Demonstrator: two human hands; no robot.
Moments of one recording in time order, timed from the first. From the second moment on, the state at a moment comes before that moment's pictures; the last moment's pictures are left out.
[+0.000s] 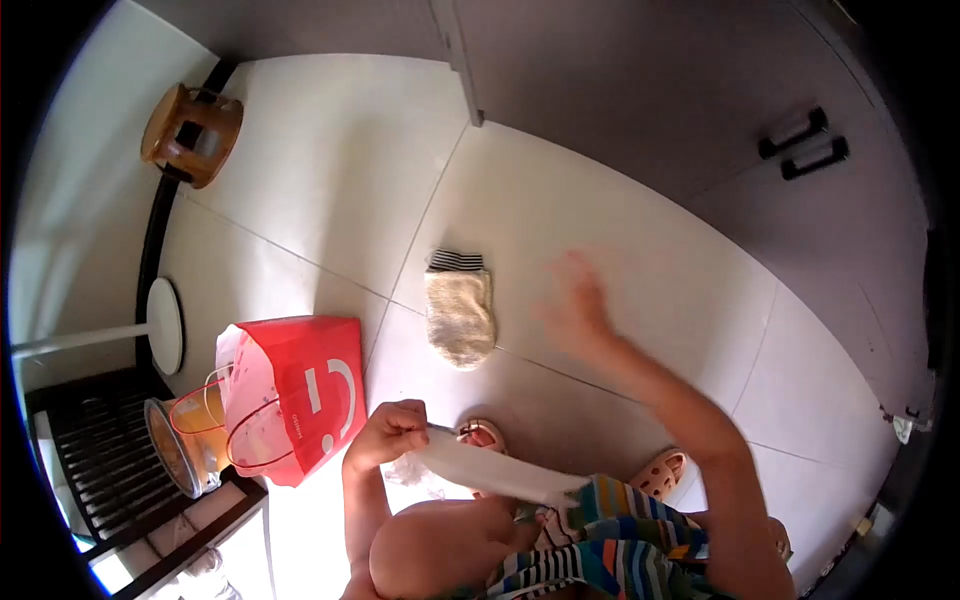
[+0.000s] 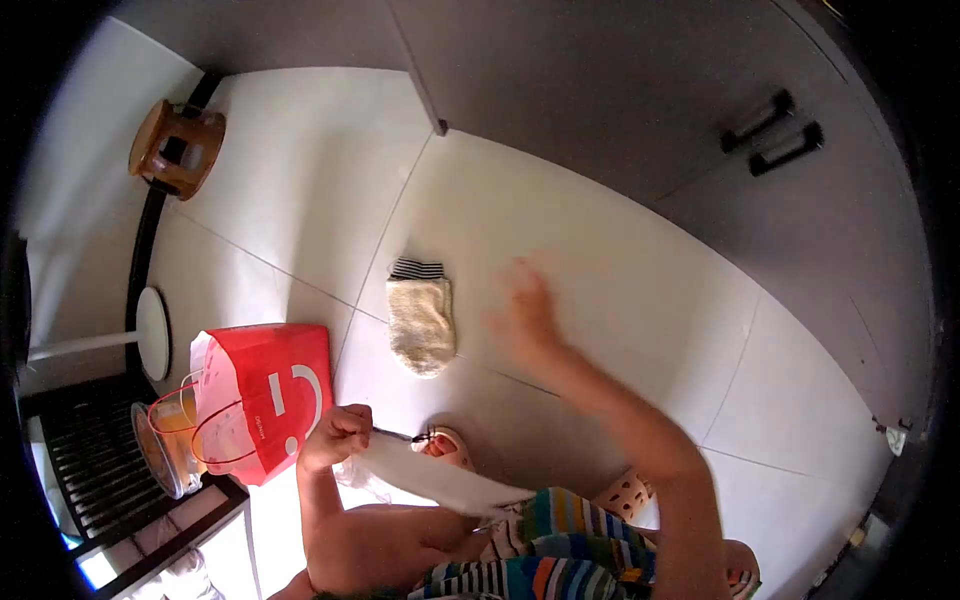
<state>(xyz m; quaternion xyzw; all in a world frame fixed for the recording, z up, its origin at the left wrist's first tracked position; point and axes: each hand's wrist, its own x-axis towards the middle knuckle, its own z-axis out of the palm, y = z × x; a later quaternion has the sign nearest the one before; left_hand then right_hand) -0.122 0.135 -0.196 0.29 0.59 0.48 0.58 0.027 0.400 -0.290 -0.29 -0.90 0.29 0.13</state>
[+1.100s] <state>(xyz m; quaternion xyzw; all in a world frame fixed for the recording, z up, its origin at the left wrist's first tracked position) -0.130 0.135 -0.220 0.02 0.61 0.70 0.37 0.303 0.516 -0.413 -0.66 -0.74 0.13 0.05</state>
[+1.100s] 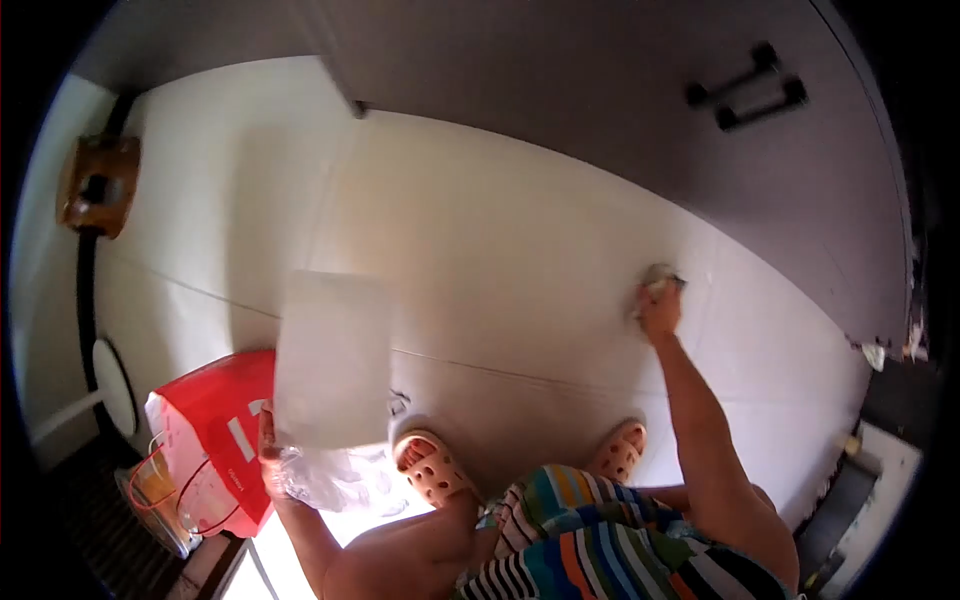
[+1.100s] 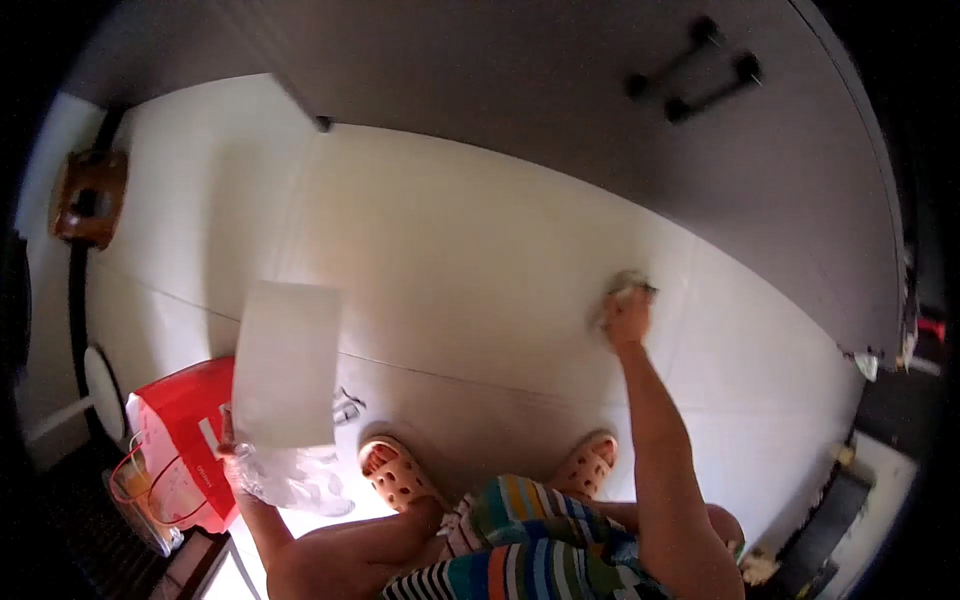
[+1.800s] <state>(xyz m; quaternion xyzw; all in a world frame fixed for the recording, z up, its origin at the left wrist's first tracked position) -0.096 0.261 -0.198 -0.13 0.37 0.74 0.55 0.184 0.423 -0.242 -0.24 -0.89 0.38 -0.02</state>
